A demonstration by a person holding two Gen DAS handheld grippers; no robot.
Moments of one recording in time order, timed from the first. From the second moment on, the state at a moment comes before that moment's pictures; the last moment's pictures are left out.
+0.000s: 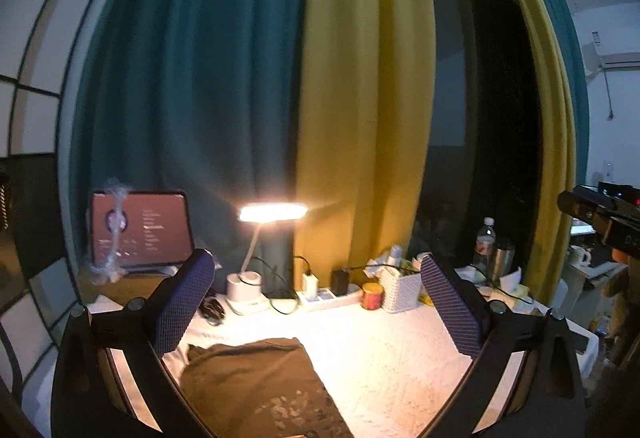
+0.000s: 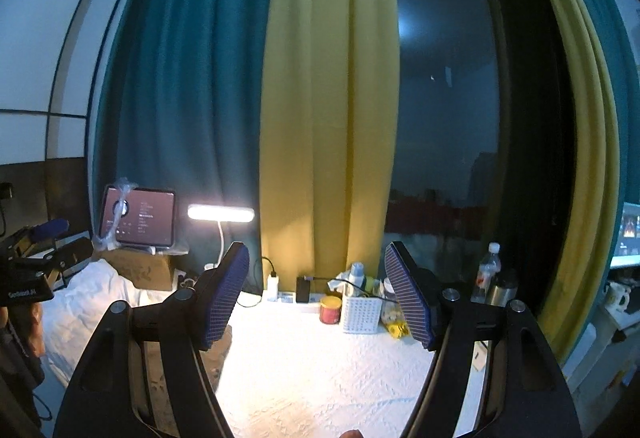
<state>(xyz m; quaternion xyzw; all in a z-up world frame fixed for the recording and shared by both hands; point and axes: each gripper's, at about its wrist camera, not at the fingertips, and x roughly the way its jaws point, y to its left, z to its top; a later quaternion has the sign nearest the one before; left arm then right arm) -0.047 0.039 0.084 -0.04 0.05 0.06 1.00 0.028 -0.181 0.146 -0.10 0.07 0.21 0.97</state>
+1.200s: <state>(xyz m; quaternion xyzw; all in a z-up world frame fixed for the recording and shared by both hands) -0.076 0.074 0.106 -0.02 0.03 0.13 0.99 0.019 -0.150 0.171 -0.08 0.04 0.25 0.96</state>
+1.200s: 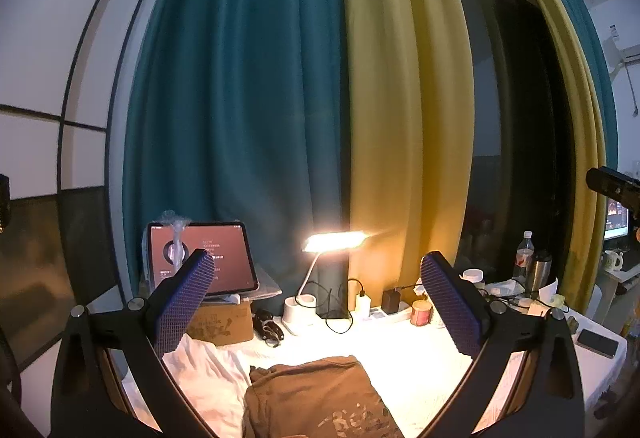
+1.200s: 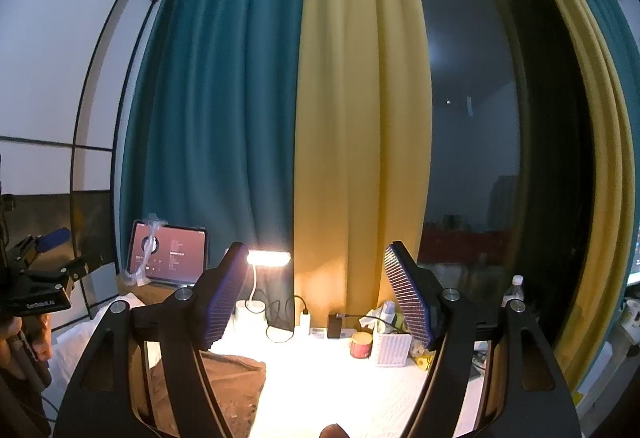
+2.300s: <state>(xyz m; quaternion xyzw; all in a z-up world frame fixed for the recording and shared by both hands) -0.057 0.069 0.098 -0.02 0.04 0.12 0.99 0.041 -0.158 0.152 -0.08 0.06 0.24 0.97</state>
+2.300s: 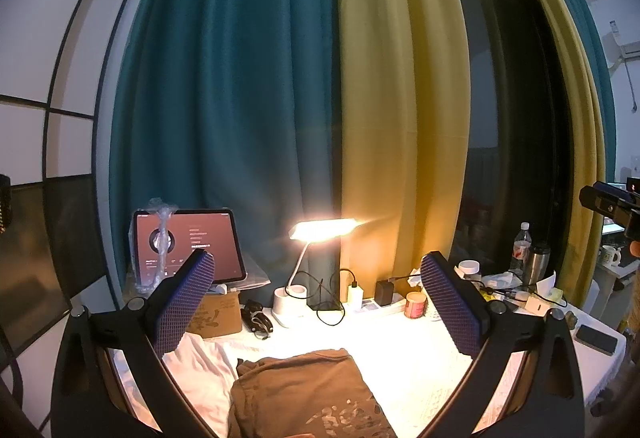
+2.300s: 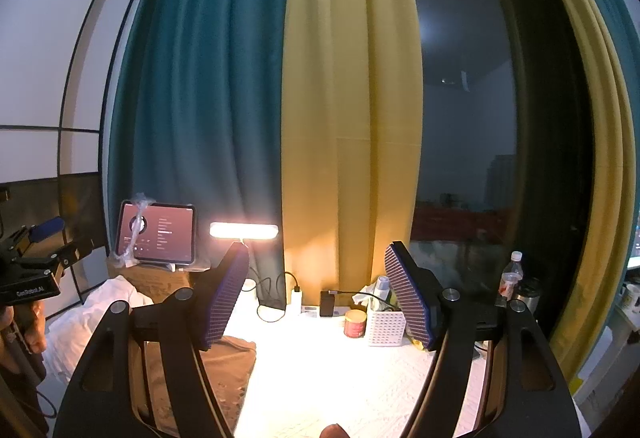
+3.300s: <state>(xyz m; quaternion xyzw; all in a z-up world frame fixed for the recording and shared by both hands) -0.054 0.067 0.099 -0.02 0.04 0.11 0.99 0.046 -0.169 0.150 -0.07 0.06 0.23 0.97</state>
